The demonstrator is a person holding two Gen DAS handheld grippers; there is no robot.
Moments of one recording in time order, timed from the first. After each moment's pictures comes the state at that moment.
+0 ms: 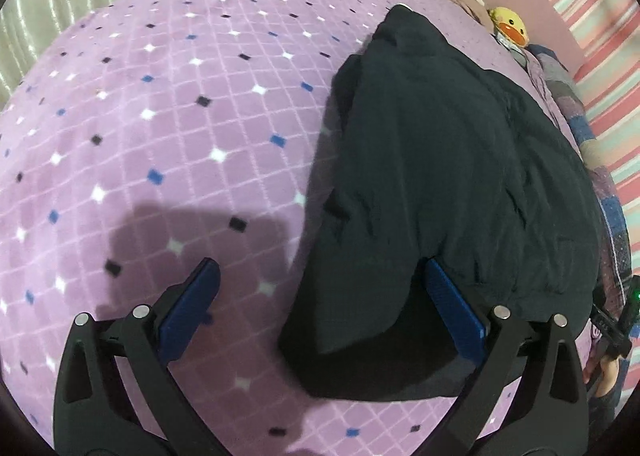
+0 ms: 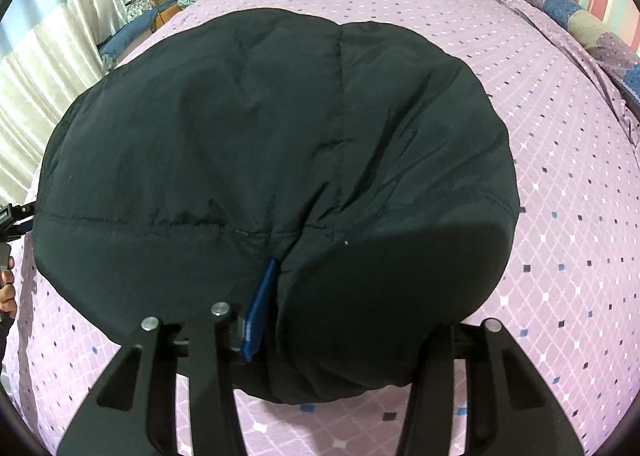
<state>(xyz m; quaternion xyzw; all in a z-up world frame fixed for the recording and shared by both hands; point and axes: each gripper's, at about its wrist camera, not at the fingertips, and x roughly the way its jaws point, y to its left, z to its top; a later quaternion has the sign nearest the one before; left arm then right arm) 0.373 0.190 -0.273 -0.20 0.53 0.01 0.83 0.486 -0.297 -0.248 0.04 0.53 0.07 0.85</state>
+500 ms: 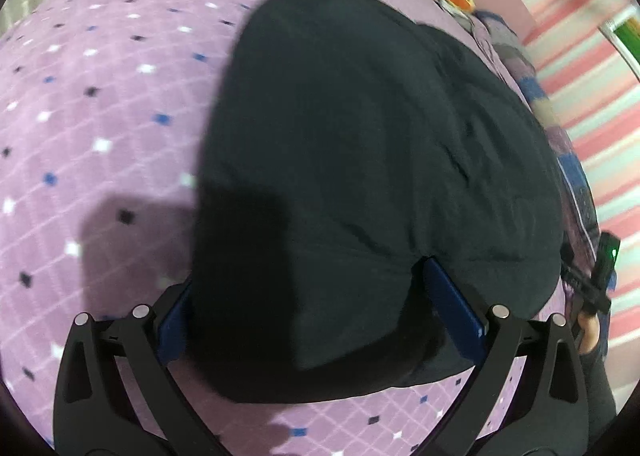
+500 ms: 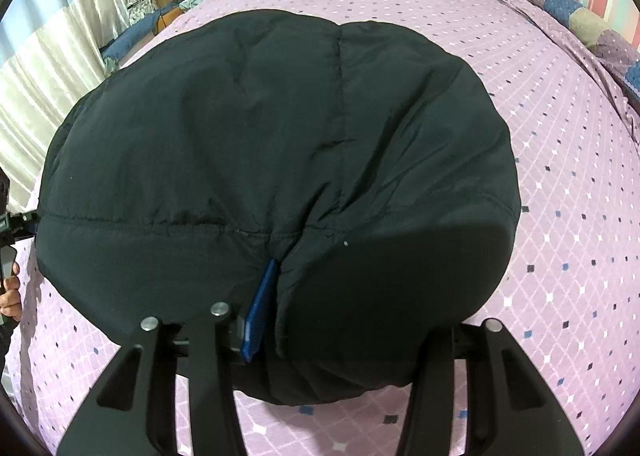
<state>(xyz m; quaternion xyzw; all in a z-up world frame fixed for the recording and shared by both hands) 0.393 0.140 -0.288 -0.19 0.55 -0.11 0.81 0.482 -0.304 -0.250 0.05 0.52 0.08 0.85</state>
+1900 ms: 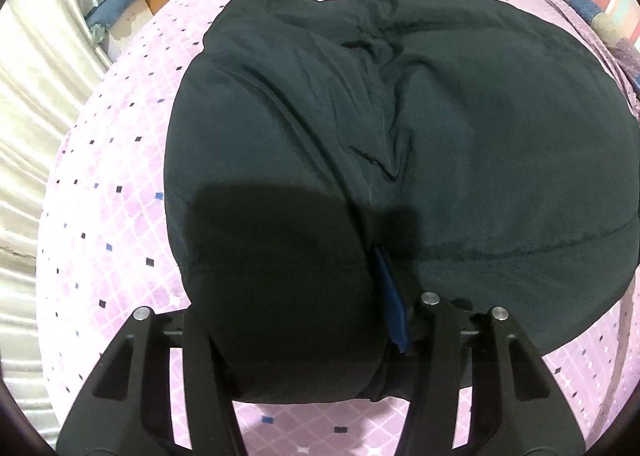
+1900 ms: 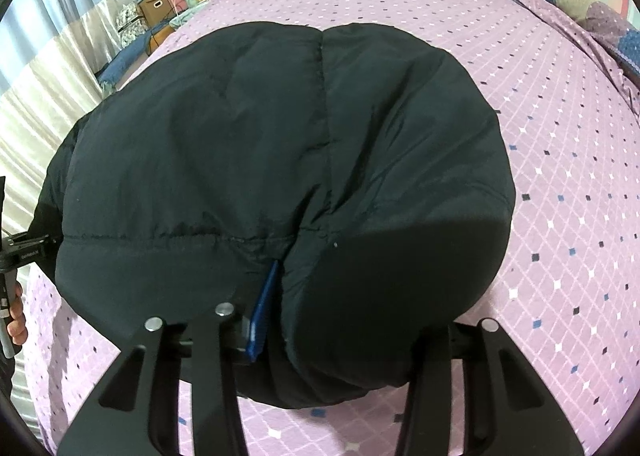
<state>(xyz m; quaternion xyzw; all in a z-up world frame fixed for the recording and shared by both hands) 0.440 0.003 -0.242 0.03 0.57 0.03 0.82 0.474 -0.345 -0.255 0.09 0.52 0.06 0.85</state>
